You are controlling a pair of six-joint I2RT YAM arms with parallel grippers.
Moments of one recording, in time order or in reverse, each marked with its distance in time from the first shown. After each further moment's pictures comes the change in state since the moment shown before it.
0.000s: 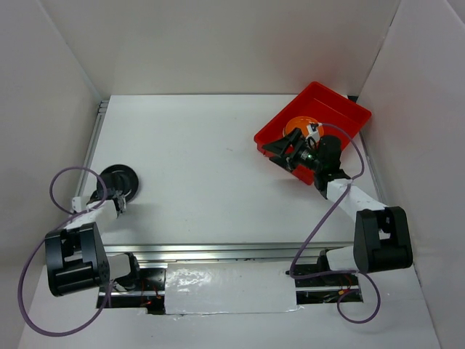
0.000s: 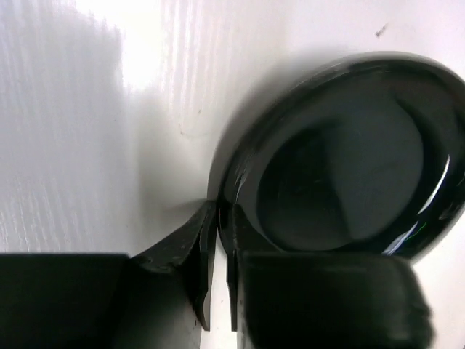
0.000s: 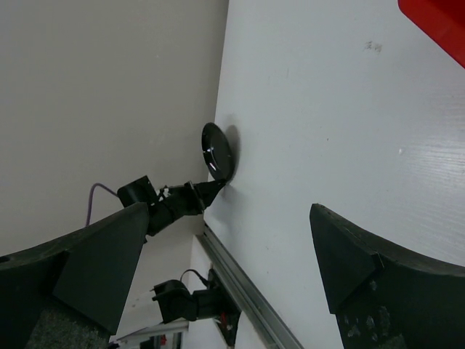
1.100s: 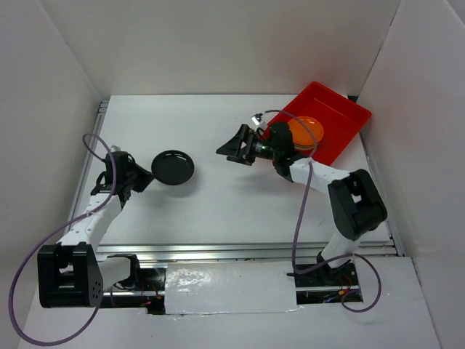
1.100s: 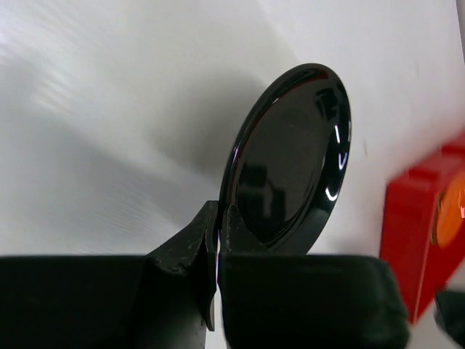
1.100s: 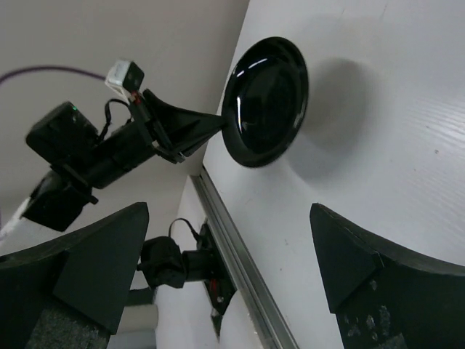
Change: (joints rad) left arm -0.205 -0.122 0.168 0.019 0.451 0.556; right arm 0.324 0.278 0.269 0.007 0.035 -0.077
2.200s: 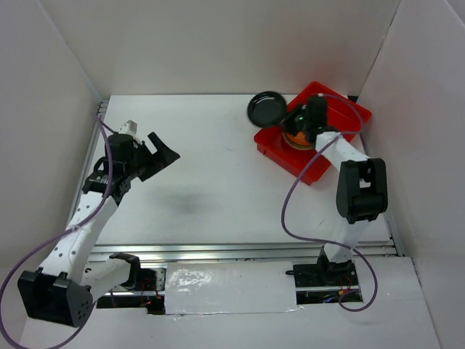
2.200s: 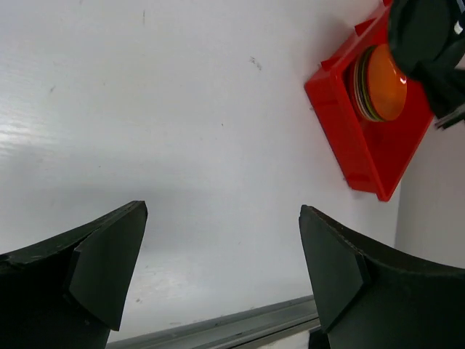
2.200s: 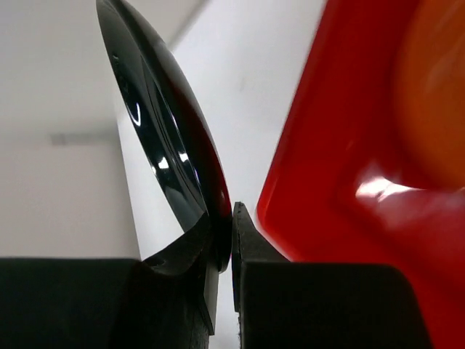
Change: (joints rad) left arm -0.215 -0.068 0.297 -0.233 0.127 0.161; right arm -0.265 0.175 0.330 -0.422 0.395 -0.027
